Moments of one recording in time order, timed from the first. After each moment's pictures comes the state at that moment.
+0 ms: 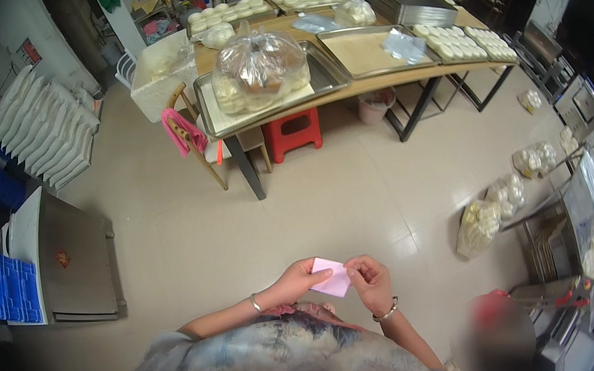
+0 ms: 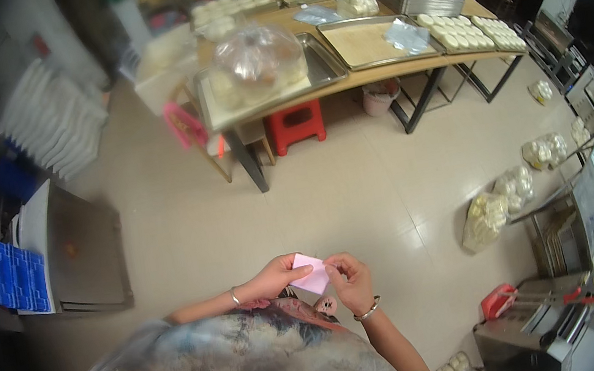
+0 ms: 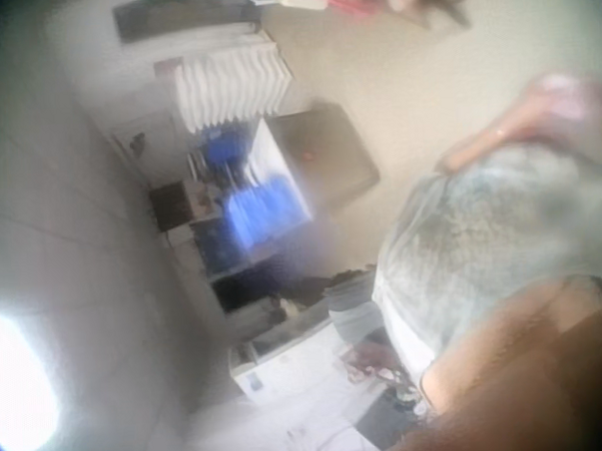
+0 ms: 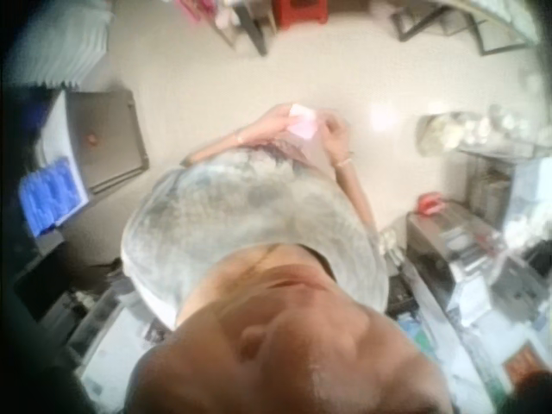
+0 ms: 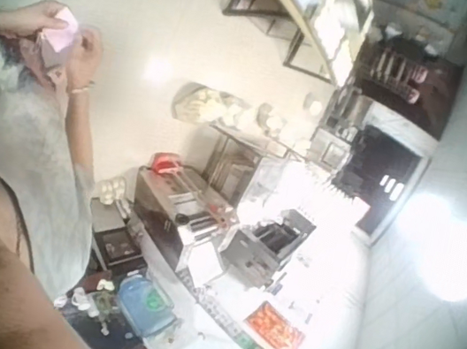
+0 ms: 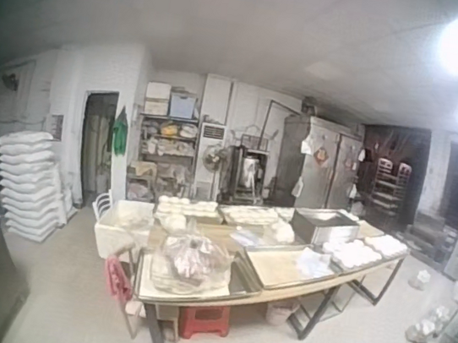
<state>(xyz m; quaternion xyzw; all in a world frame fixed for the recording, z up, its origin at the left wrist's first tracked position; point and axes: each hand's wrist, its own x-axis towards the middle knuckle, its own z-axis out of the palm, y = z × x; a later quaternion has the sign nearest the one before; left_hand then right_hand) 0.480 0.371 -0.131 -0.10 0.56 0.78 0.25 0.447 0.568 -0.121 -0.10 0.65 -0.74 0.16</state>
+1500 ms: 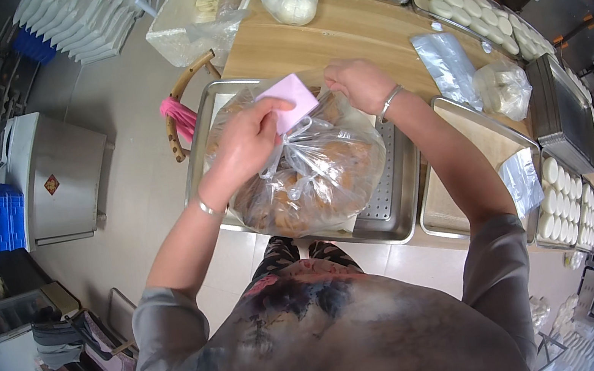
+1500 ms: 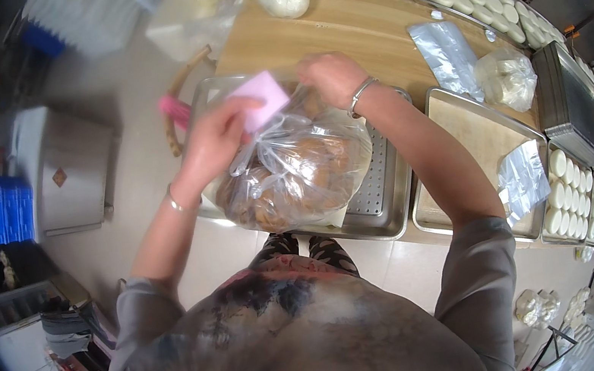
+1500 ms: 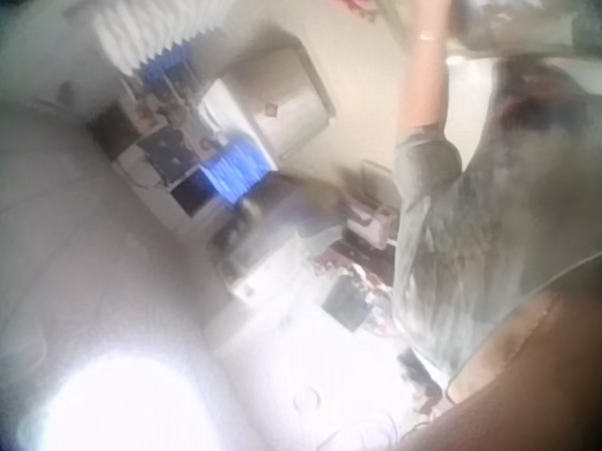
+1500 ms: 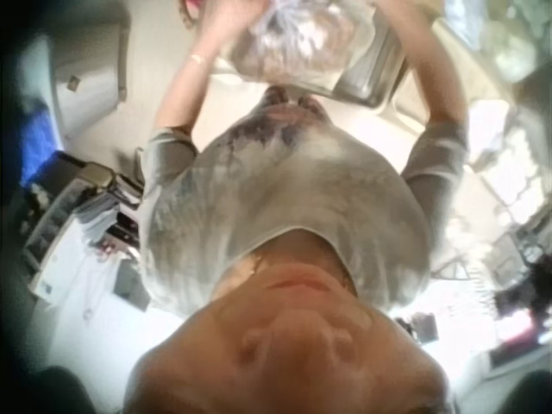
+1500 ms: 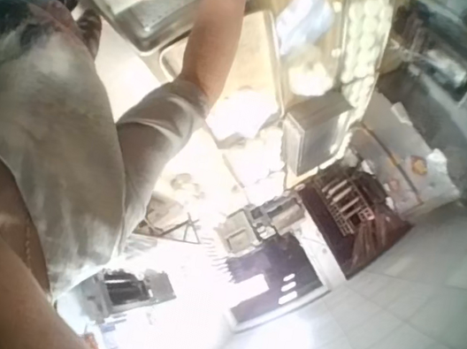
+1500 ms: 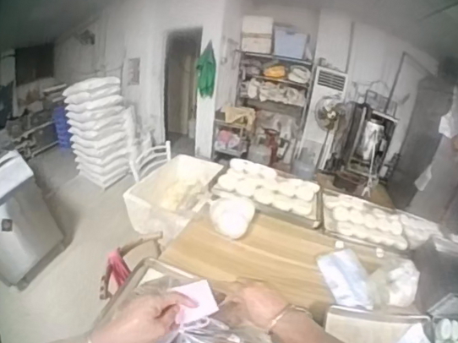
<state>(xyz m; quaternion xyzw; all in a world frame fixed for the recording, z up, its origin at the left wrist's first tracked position) -0.138 0.023 -0.036 -0.32 0.81 0.45 -0.18 -0.387 0.079 -0.076 -0.74 0.64 -0.19 0.09</state>
